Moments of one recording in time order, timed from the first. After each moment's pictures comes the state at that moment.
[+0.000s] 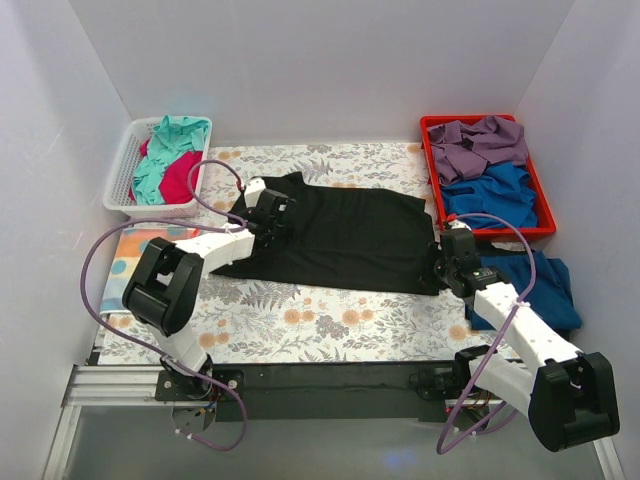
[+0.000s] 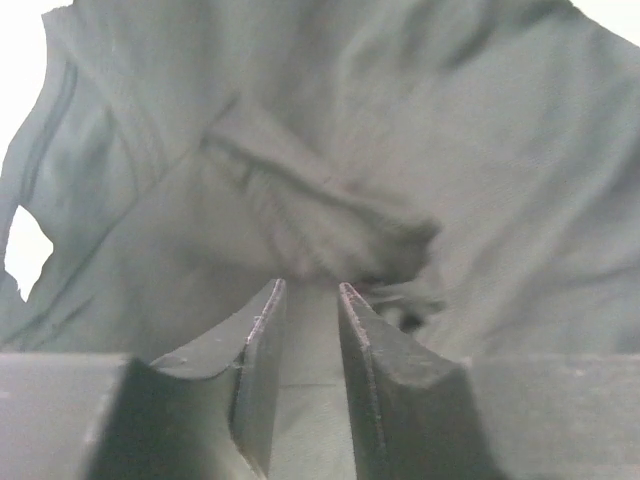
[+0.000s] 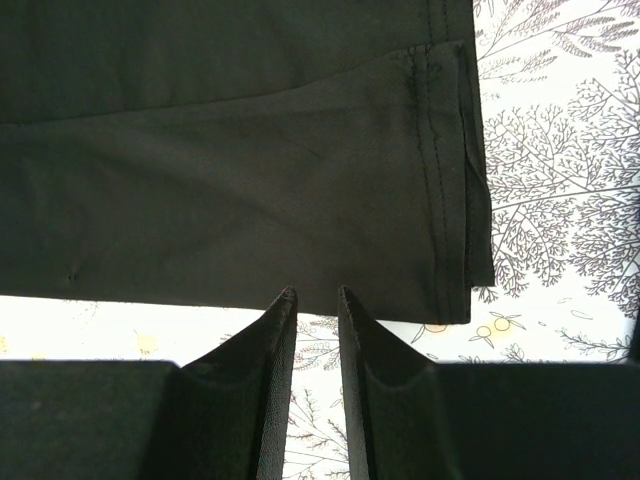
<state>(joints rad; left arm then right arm) -0.50 1.70 1.02 -0.11 -0.47 -0.66 0.29 1.02 0.55 -0.40 0.02 0.50</state>
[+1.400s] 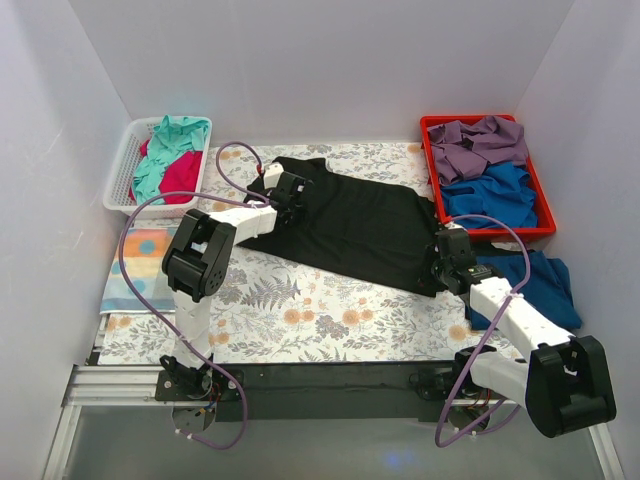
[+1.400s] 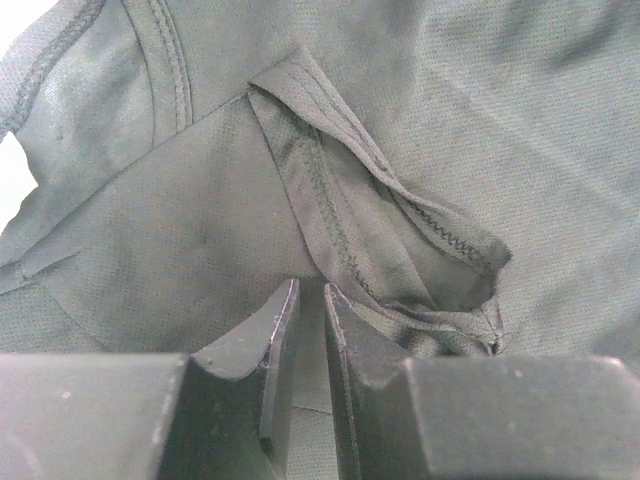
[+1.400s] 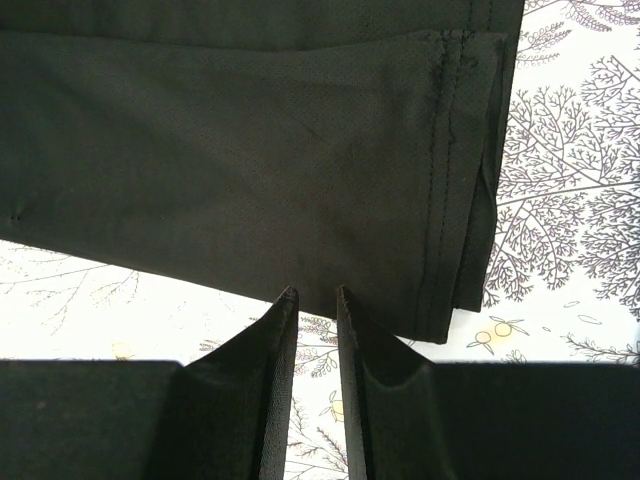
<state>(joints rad) -0.49 2.04 1.35 -0.15 -0.49 -0.64 0.29 1.09 0.54 -0.37 0.02 0.50</state>
